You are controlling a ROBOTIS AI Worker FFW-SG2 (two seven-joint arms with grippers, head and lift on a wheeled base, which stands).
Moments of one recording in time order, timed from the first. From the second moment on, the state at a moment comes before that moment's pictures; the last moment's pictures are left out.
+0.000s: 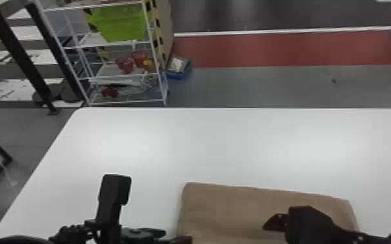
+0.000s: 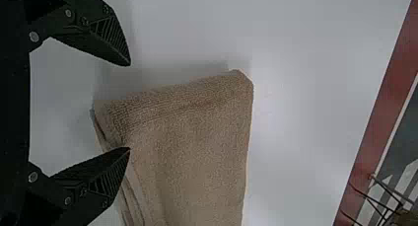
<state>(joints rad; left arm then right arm) 0.40 0.10 0.10 -2.47 0.30 1.54 -0.31 0.44 -0.26 0.32 -2.38 0.90 0.63 1.24</state>
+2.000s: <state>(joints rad) 0.42 0.10 0.10 -2.49 0.29 1.55 -0.31 0.46 -0.31 0.38 -2.40 0.99 0.81 1.27</state>
